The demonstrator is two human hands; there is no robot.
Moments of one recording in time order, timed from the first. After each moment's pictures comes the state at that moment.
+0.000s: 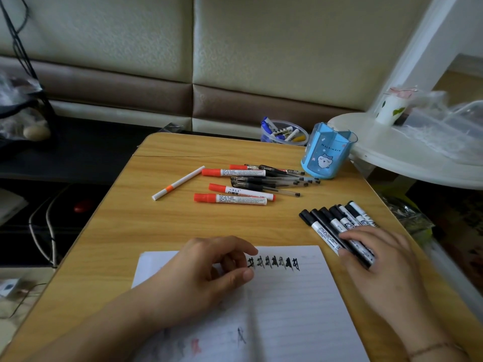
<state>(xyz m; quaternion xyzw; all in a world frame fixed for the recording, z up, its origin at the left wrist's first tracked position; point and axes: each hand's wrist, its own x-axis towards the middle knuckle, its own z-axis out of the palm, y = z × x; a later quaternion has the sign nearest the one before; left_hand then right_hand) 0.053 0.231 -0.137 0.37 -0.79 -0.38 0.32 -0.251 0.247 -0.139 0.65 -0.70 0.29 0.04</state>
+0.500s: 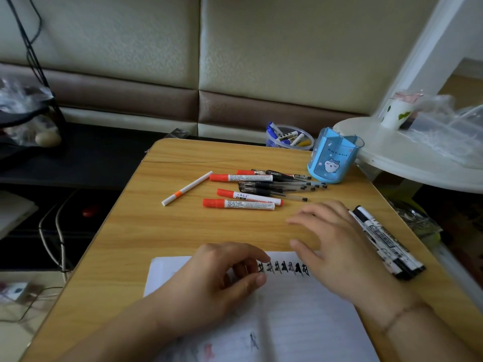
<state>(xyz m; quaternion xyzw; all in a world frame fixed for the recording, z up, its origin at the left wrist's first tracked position) 0.052 0.233 -0.138 0.35 -0.80 -0.33 0.36 -0.186 0.217 -0.104 0.81 -0.55 0.20 0.04</state>
